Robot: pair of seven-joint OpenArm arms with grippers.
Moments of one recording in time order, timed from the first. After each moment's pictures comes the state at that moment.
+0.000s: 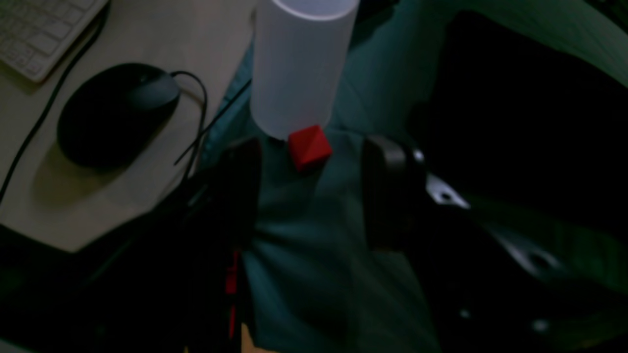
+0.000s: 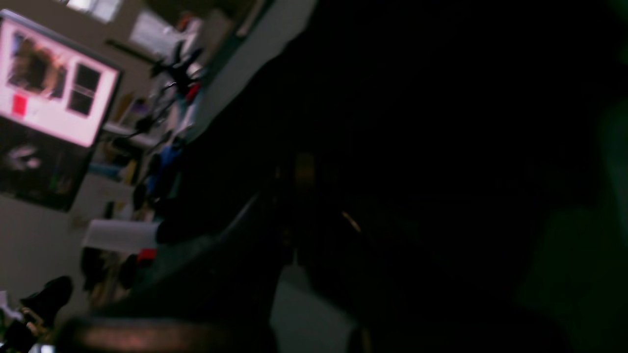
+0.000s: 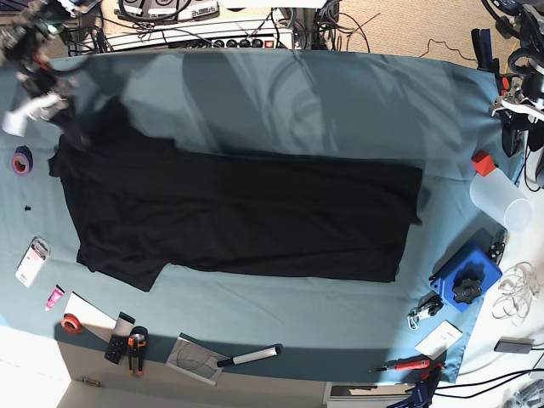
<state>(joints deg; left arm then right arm) 23.4 -6.3 -52.3 119.0 -42.0 -26.1 54.0 -12.7 15.8 62.7 82.0 81.3 39.7 -78.3</state>
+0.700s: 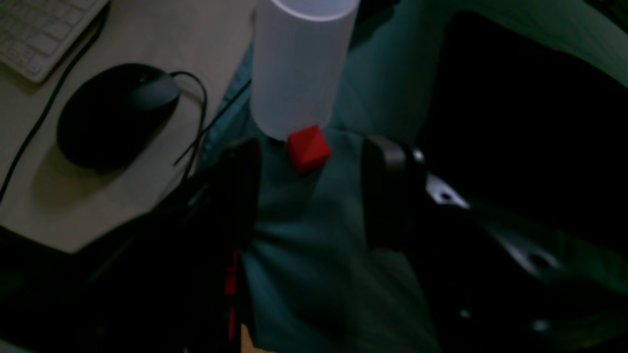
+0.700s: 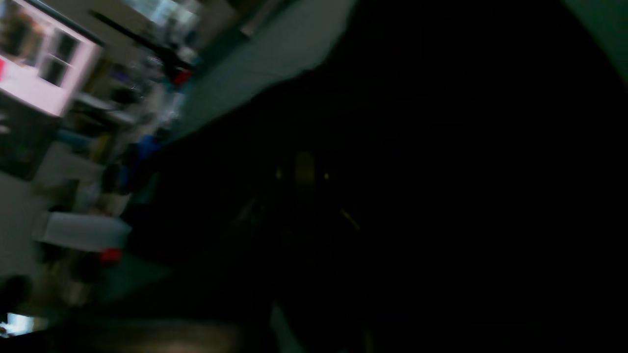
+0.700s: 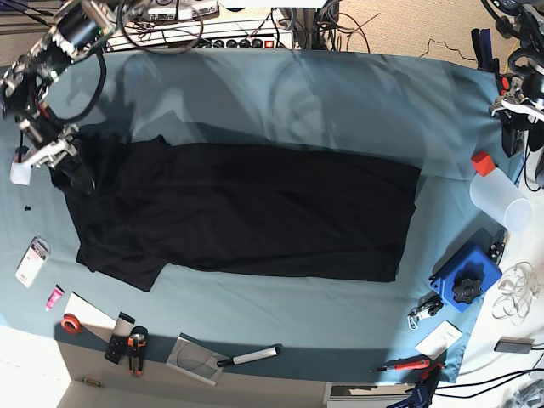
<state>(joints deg) 23.4 -6.3 -52.3 119.0 -42.0 -26.1 54.0 1.7 15.8 55.1 82.0 62.5 39.8 -77.0</state>
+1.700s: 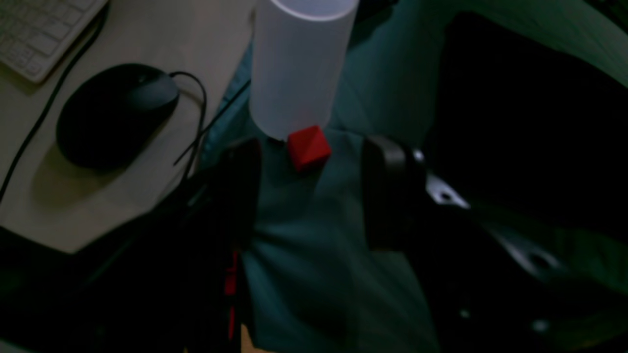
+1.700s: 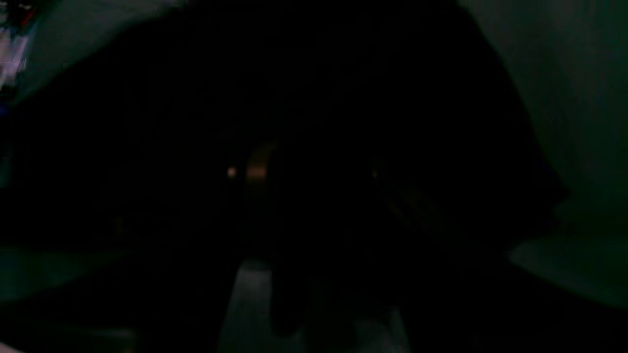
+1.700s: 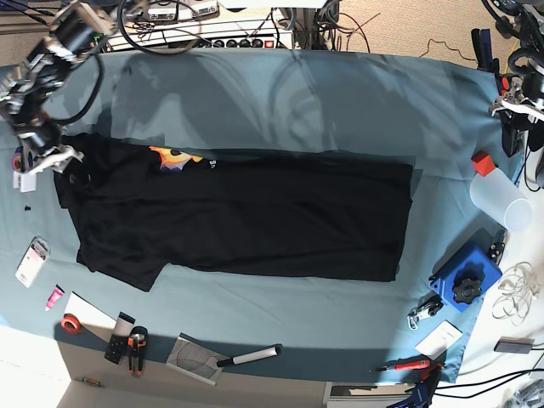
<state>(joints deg) 23.4 -6.3 -52.3 119.0 -42.0 -26.1 54.0 2.4 20.8 52.7 81.8 51.1 39.2 -73.9</state>
